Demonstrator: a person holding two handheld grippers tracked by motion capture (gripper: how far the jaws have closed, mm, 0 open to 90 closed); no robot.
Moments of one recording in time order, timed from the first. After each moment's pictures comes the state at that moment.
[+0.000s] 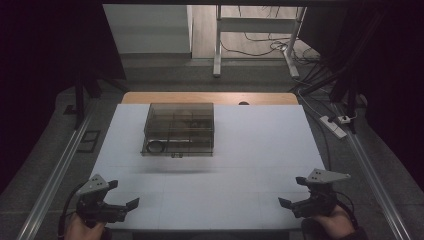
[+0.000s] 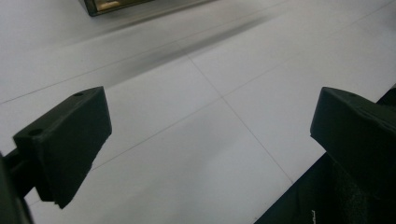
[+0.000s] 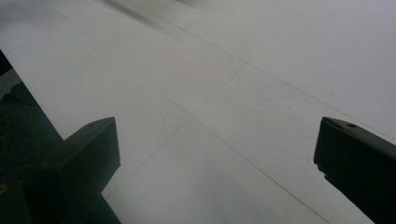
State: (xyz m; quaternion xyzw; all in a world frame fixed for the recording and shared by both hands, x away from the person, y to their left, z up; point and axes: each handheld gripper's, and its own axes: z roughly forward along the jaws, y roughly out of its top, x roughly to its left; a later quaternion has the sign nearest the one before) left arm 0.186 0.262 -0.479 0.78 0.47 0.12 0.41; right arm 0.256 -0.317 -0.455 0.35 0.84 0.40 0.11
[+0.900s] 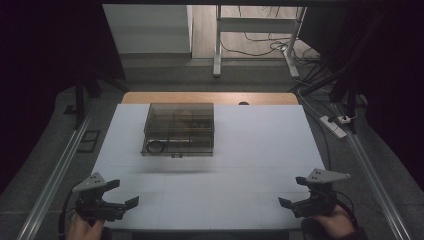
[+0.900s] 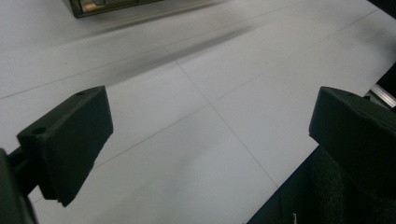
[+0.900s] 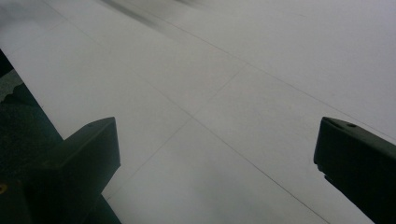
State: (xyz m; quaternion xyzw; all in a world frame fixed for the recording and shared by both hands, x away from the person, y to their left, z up) left arm 0.191 0.269 -0.479 0.76 0.47 0.08 0.44; right arm 0.257 -0.317 -0.455 0.35 0.84 0.40 0.11
